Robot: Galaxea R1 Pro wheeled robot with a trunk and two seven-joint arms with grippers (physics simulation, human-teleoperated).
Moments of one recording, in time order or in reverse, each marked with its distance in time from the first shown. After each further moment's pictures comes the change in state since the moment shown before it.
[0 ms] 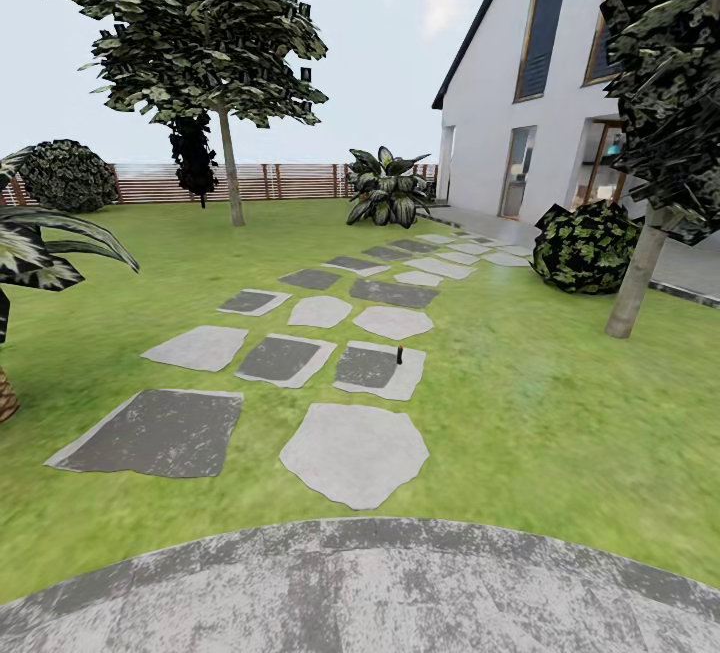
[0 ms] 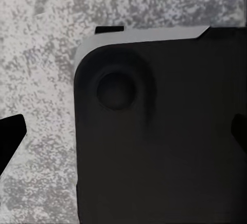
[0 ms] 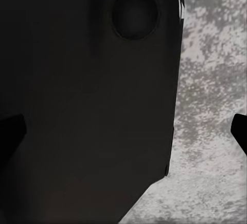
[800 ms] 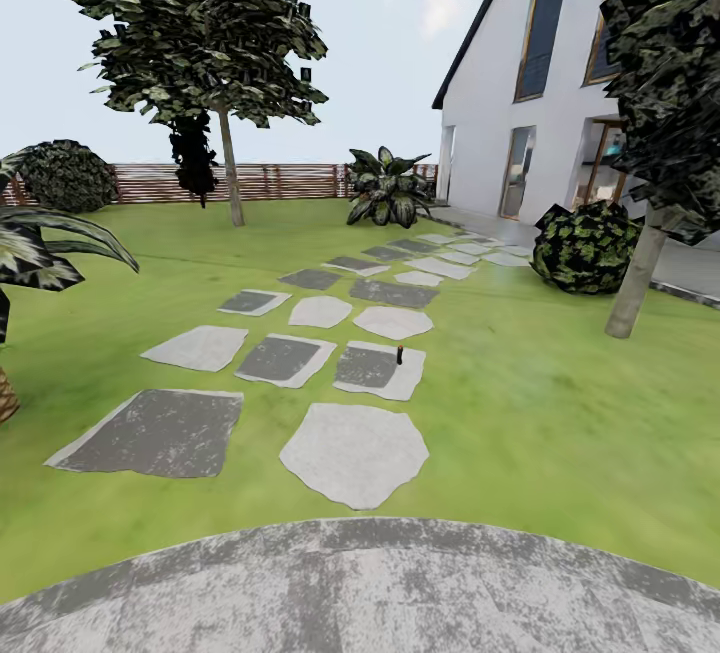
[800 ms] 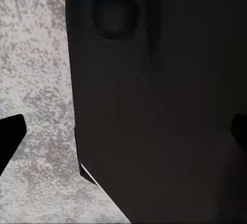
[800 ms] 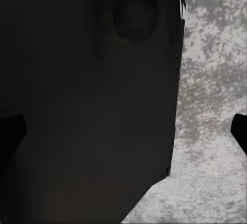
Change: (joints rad) left arm -0.012 -0.001 -0.001 0.082 0.003 0.107 0.001; right arm -0.003 0.001 -0.003 0.003 -0.004 0.000 0.001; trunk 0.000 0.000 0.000
